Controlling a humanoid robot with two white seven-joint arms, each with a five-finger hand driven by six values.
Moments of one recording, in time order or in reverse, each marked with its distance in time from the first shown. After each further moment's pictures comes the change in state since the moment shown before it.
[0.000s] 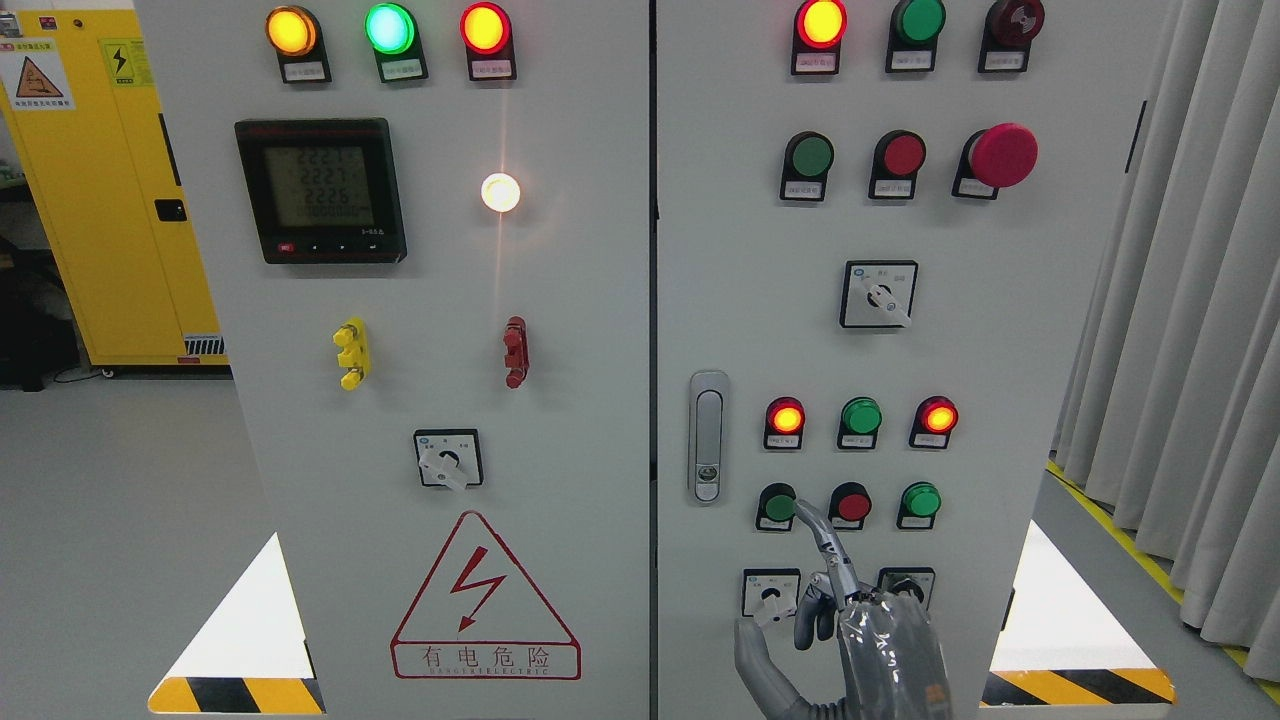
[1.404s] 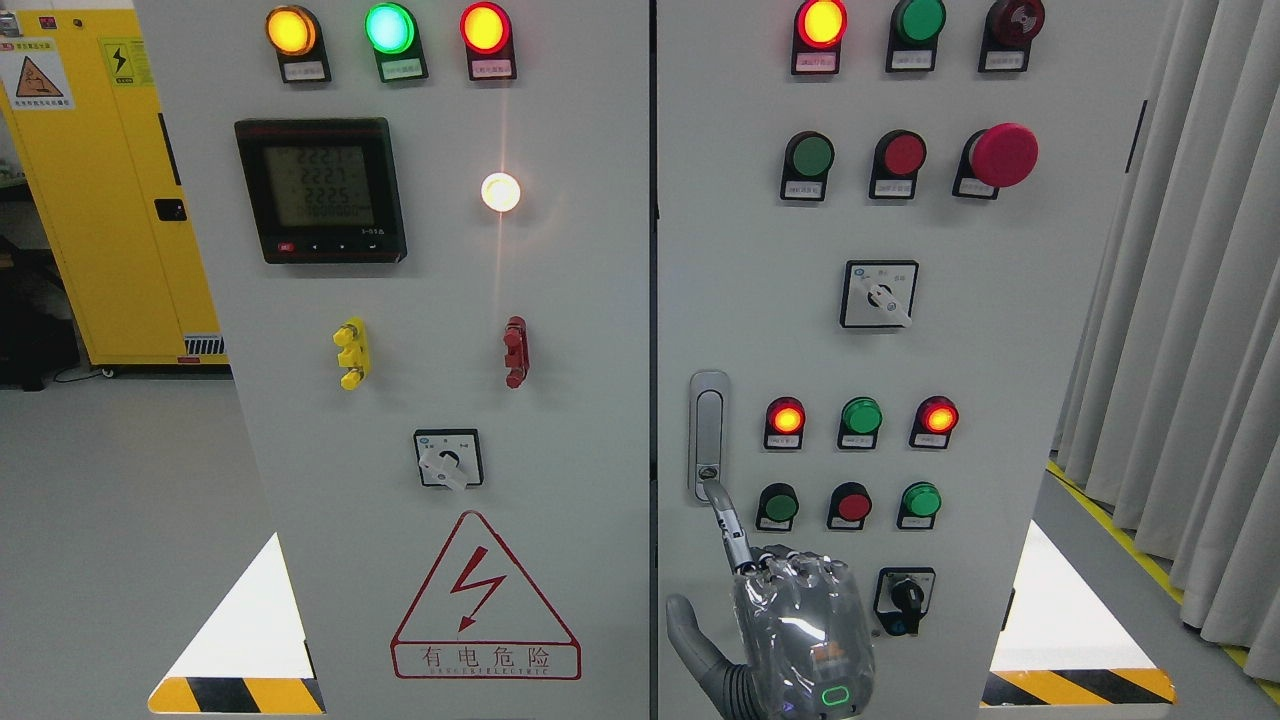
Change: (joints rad) left arm 0.000 0.000 0.000 0.000 0.000 -0.005 0.000; right arm -0.134 0.001 0.128 0.143 0.370 0.183 -0.023
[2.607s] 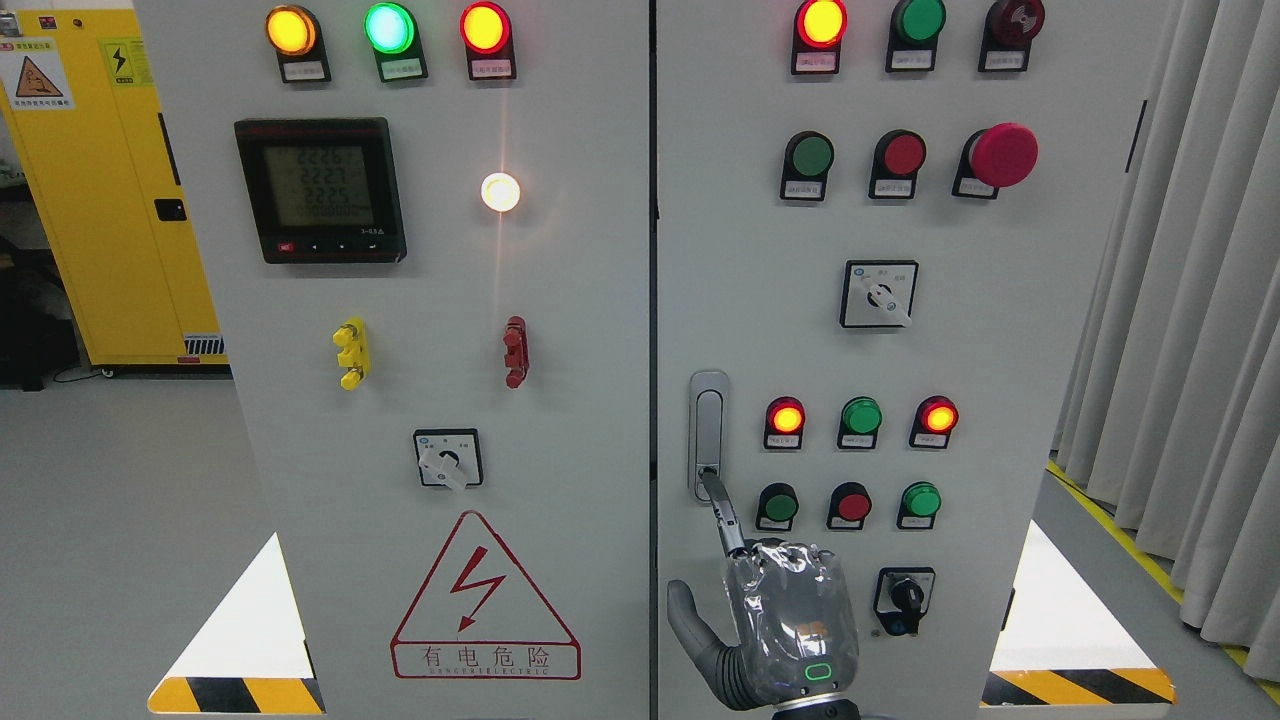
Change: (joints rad) left arm 0.000 0.000 0.000 0.000 0.000 0.005 0.000; right arm -0.056 0.000 0.010 0.088 -0.006 0.059 0.004
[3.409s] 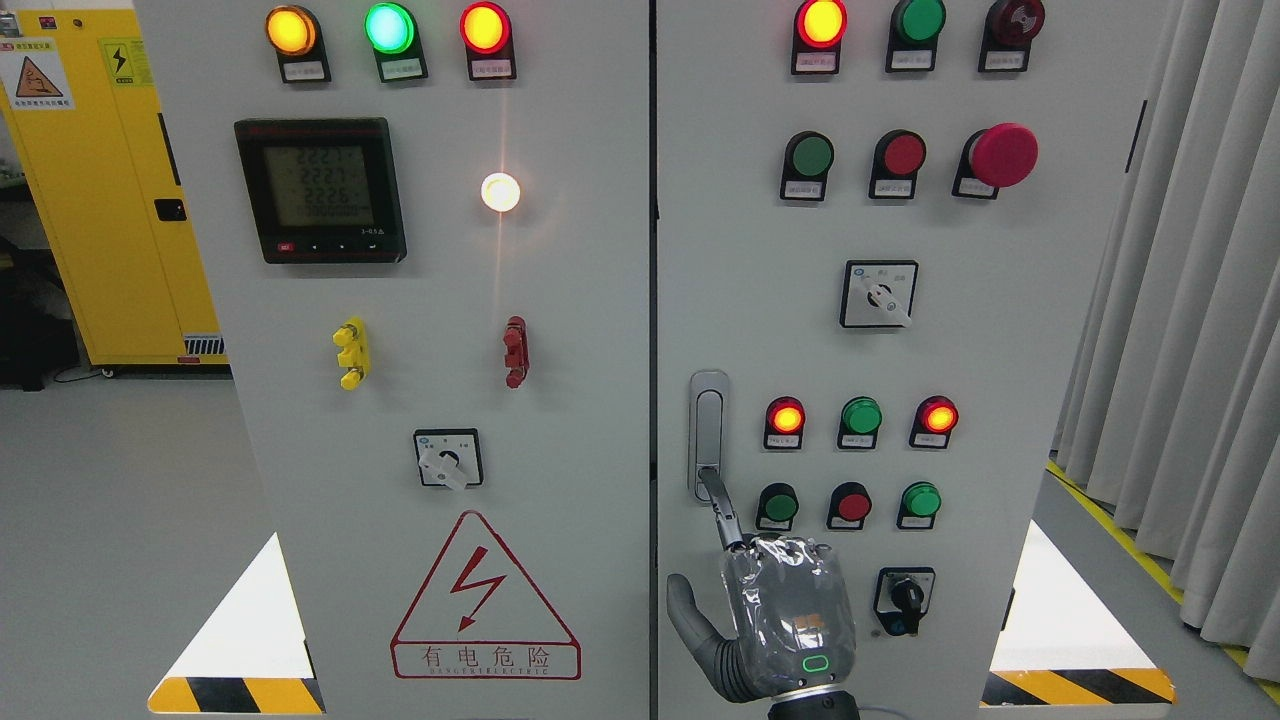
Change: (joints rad) left arm 0.000 0.000 0.000 0.000 0.000 0.002 0.000; right arm -0.013 0.000 -0.002 0.016 -0.003 0.002 0.003
